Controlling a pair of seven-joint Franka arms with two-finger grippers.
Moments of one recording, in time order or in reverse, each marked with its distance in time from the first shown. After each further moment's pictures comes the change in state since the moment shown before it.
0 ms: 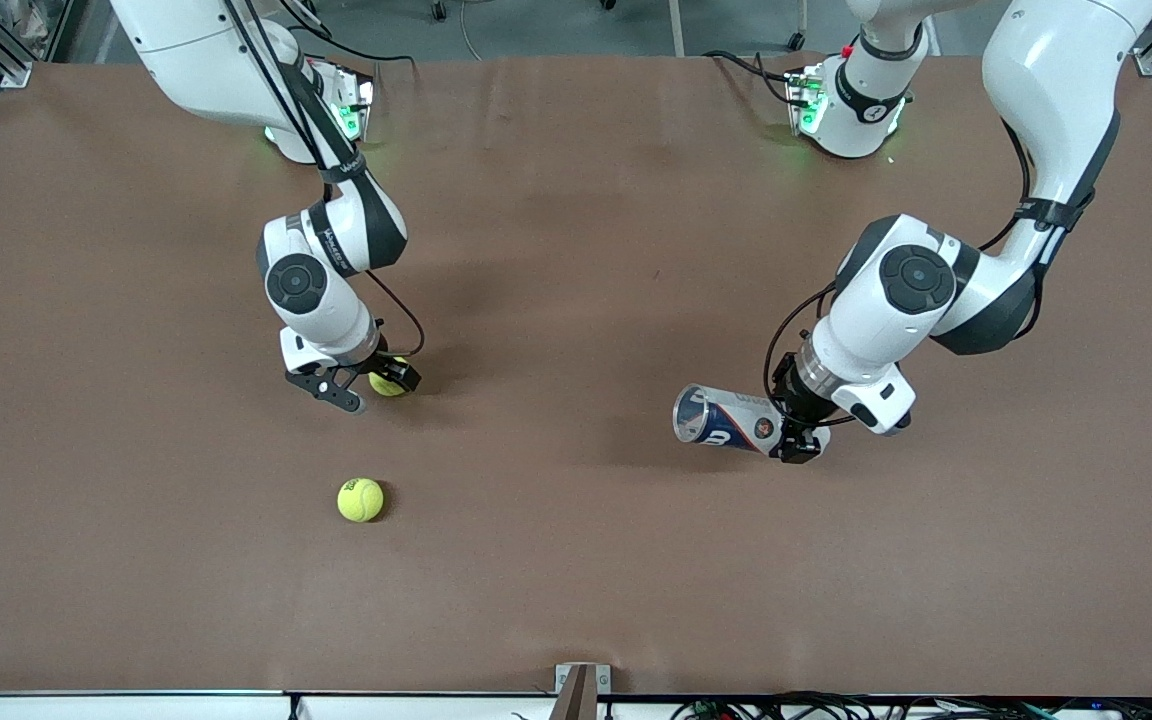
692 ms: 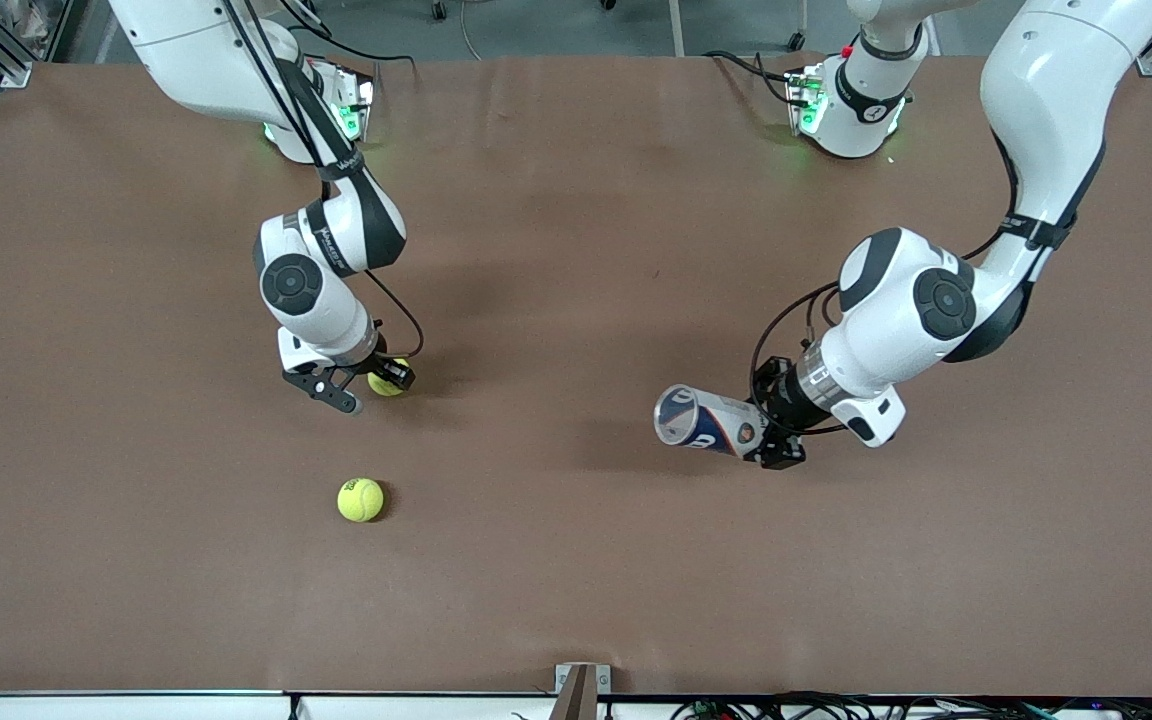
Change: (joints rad) left arm 0.010 0.072 -0.034 0.020 -0.263 0.092 0.143; right arm 0.002 -0.022 -0.003 0.044 0.058 -0.079 0.016
